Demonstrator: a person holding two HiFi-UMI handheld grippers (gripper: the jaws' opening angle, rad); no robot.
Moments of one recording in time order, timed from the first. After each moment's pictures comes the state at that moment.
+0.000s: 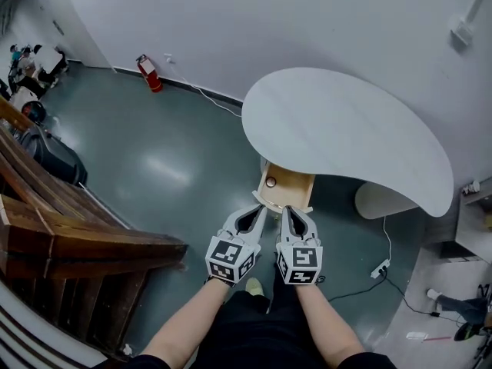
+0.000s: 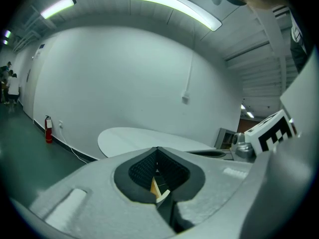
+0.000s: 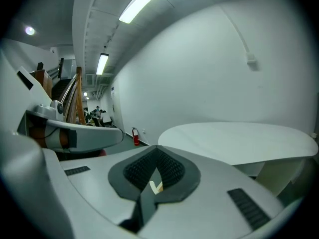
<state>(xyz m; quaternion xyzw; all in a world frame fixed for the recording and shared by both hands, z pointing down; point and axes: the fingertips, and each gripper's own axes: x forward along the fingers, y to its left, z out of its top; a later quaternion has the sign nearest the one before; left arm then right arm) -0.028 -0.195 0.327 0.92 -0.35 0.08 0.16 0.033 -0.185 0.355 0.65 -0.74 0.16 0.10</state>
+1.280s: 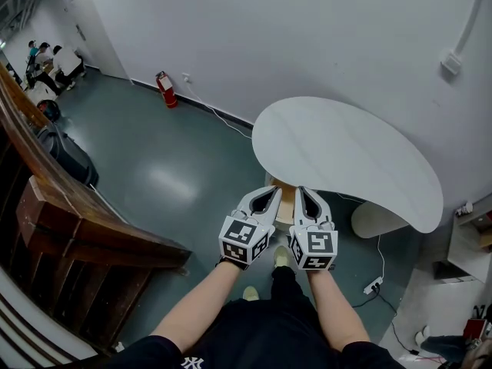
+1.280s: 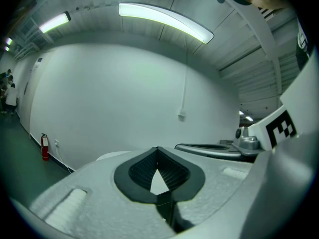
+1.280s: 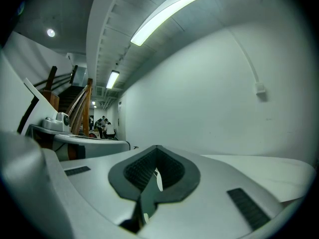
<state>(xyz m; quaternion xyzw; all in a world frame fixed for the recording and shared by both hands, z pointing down) -0.003 -0.204 0.186 0.93 -0.35 0.02 0.10 0.050 -0.198 0.189 0.64 -0.77 0.05 0.04</state>
